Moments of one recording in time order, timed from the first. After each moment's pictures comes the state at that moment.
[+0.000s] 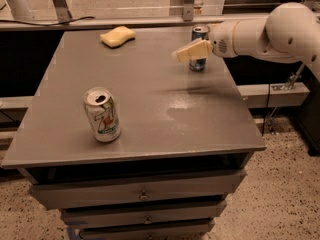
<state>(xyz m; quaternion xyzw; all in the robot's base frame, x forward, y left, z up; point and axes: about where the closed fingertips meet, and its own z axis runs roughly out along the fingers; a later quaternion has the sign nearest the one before) 0.713 -0.105 0.922 -0.38 0.73 0.22 0.53</state>
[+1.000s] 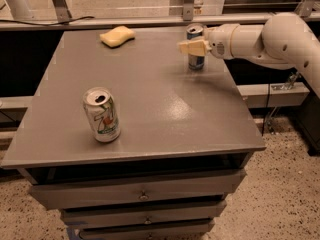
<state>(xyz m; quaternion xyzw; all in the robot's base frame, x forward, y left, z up) 0.740 -0.112 0.911 -0.36 0.72 0.22 0.56</state>
